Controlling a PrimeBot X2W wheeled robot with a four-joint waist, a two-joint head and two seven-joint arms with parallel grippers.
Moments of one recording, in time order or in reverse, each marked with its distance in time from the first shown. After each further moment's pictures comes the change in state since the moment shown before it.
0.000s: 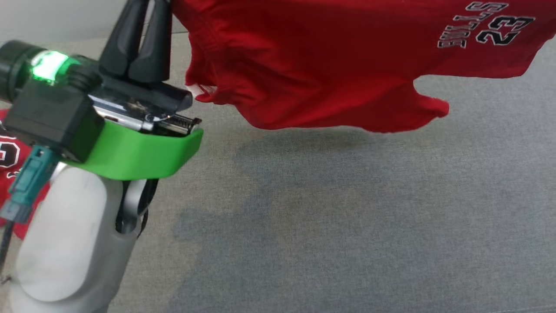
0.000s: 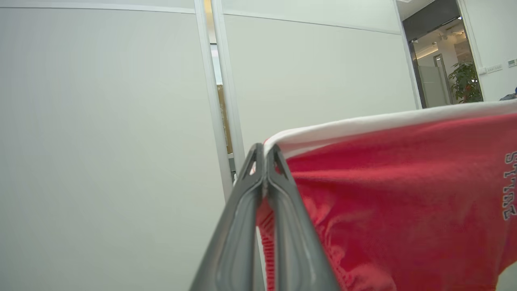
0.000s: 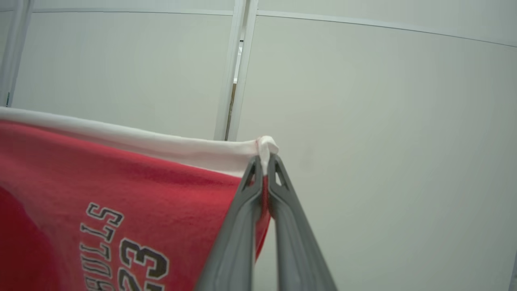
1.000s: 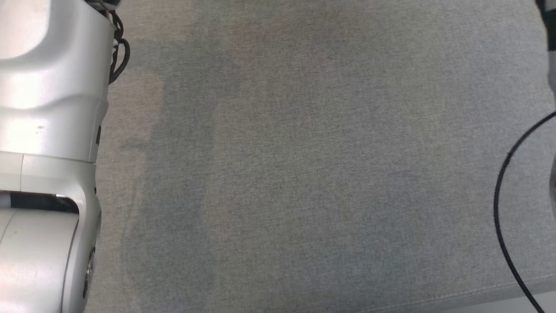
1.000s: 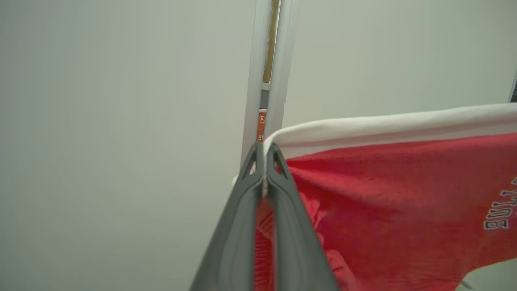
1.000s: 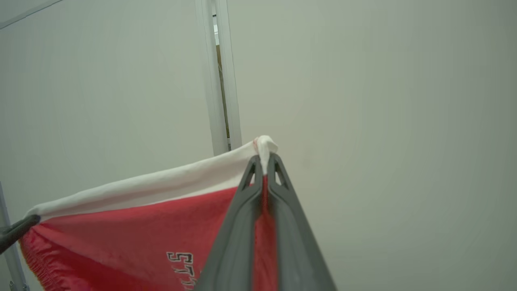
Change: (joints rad) left arm -0.736 -0.187 0.122 1.074 -0.136 -0.145 -0.173; right arm -0.941 0.135 0.353 0.950 0.190 -0.001 -0.153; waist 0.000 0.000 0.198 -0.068
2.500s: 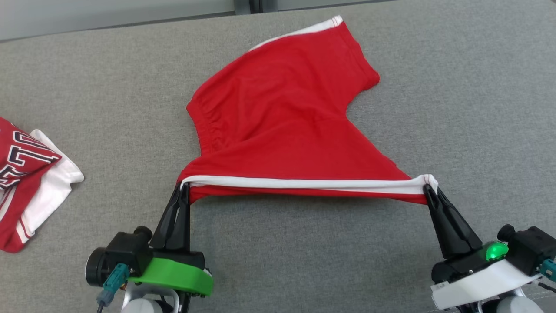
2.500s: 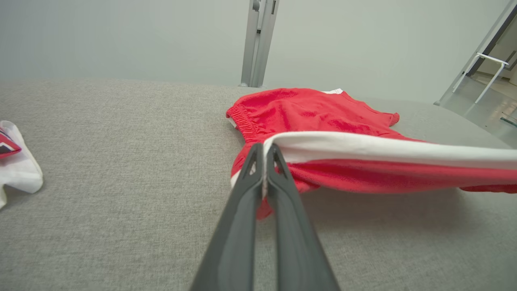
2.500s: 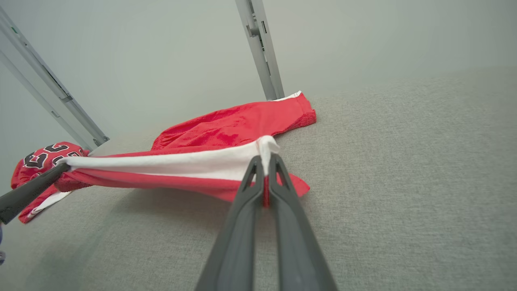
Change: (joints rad) left arm 1.334 -0.025 0.069 -0.738 0.181 0.010 0.036; right arm 1.430 -0.017 -0.006 -0.663 -0.047 0.000 -0.065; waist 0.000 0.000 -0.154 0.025
